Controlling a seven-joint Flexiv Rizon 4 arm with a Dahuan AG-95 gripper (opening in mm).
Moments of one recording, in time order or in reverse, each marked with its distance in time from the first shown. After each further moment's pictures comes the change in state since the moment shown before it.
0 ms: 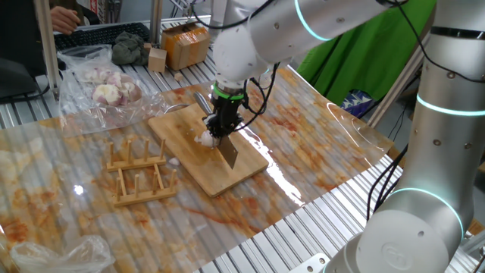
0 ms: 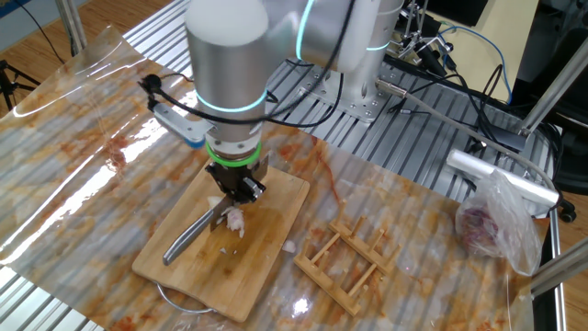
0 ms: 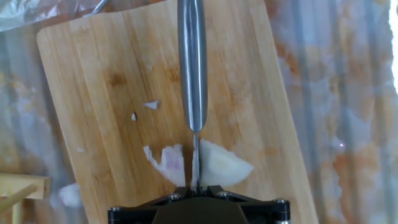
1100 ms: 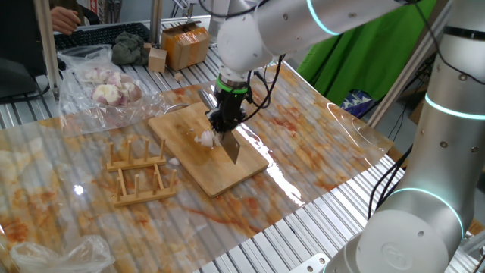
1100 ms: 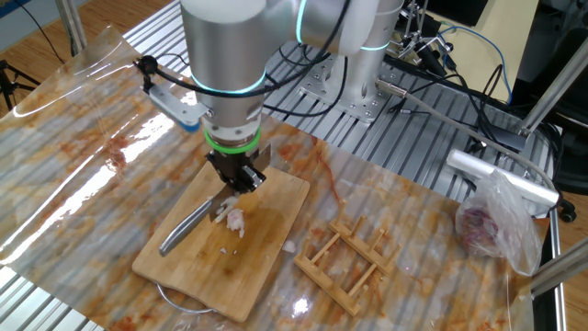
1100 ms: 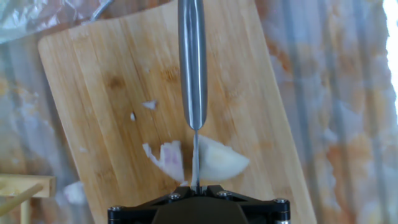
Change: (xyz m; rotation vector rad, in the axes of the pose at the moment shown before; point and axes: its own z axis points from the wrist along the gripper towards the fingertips) arm 0.006 -0.006 -0.038 -0.019 0.040 0.051
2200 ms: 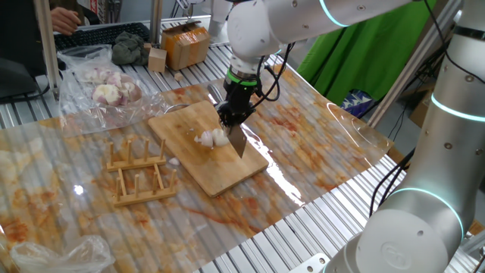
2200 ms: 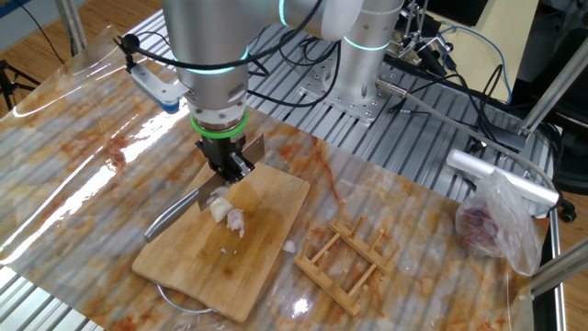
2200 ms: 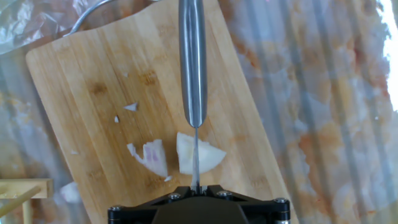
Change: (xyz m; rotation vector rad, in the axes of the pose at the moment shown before) arm -0.001 -0.018 -0.010 -0.028 -0.003 0.049
